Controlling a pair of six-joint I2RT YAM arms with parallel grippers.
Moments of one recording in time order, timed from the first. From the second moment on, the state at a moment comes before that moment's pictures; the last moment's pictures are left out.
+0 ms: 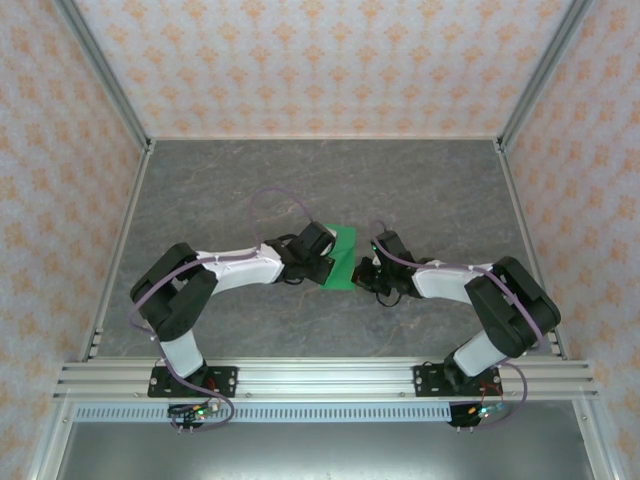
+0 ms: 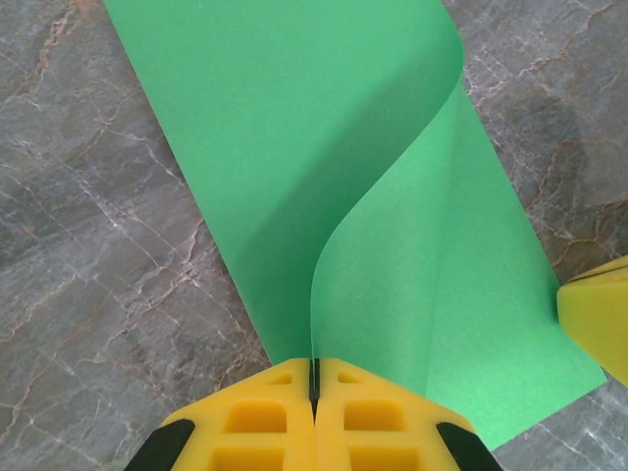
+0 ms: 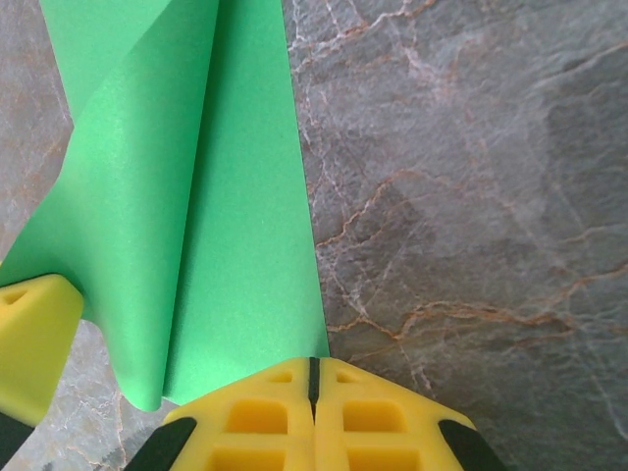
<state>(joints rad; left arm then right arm) -0.75 1.75 1.00 -0.28 -0.07 -0.35 0.57 1.54 0.59 -0.01 -0.29 0.92</state>
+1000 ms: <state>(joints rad) -0.74 1.81 1.04 -0.28 -0.06 -0.33 0.57 1.54 0.59 -0.01 -0.29 0.91</state>
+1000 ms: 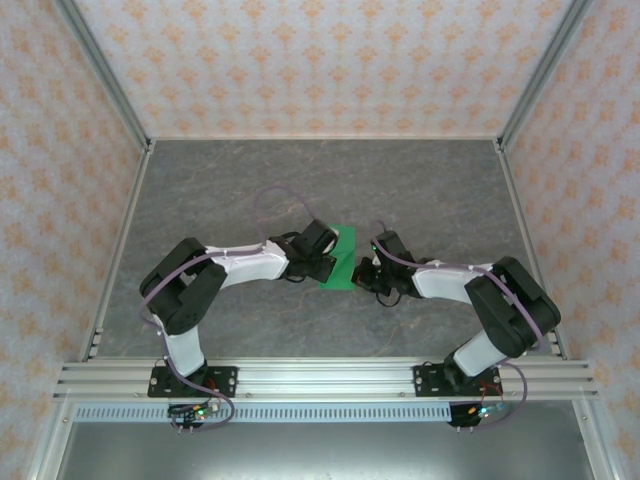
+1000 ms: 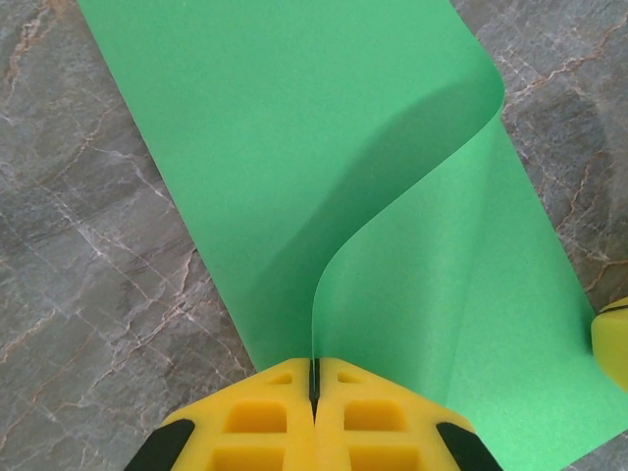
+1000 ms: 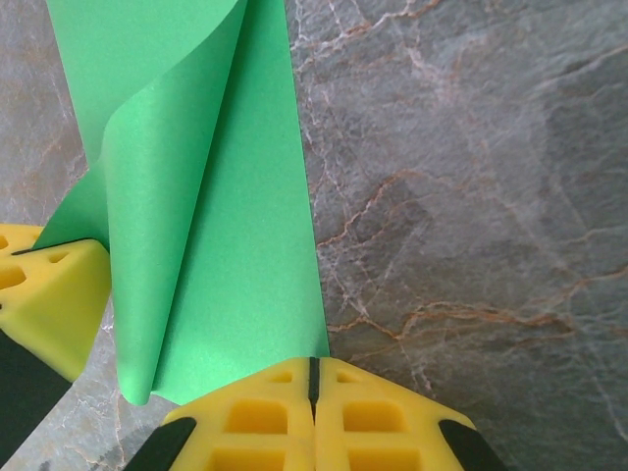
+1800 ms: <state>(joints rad) -0.73 1.82 1.06 -0.28 -0.06 -0.33 0.57 1.54 0.59 -0.01 -0.29 0.91</state>
